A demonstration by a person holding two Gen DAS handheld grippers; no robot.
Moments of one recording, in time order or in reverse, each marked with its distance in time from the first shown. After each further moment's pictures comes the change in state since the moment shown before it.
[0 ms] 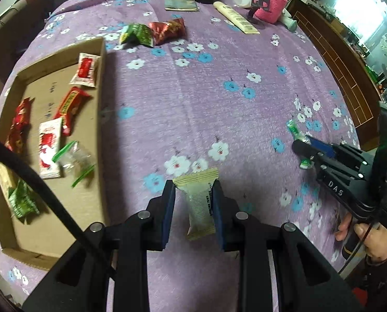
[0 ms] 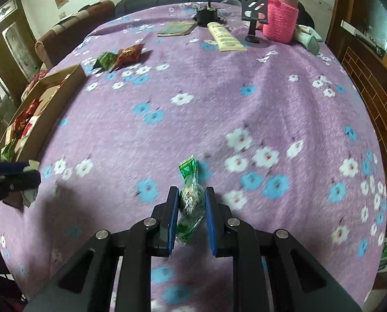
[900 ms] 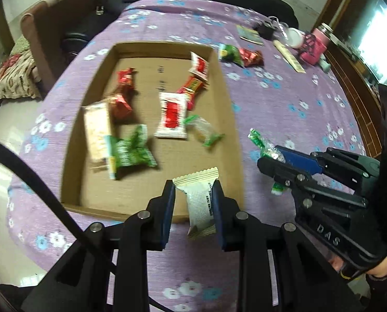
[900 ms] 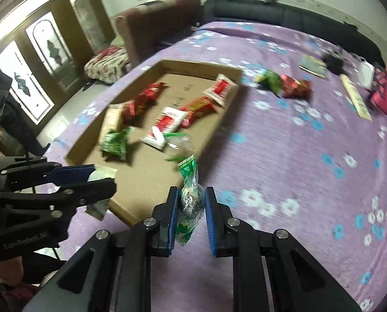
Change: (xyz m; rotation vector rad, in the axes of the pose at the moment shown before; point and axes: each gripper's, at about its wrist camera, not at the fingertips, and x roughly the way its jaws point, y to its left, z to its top) left arm -0.057 0.121 -0.052 -0.181 -0.139 0.090; right arm -0.017 0.215 0.020 -0.297 -0.025 0.270
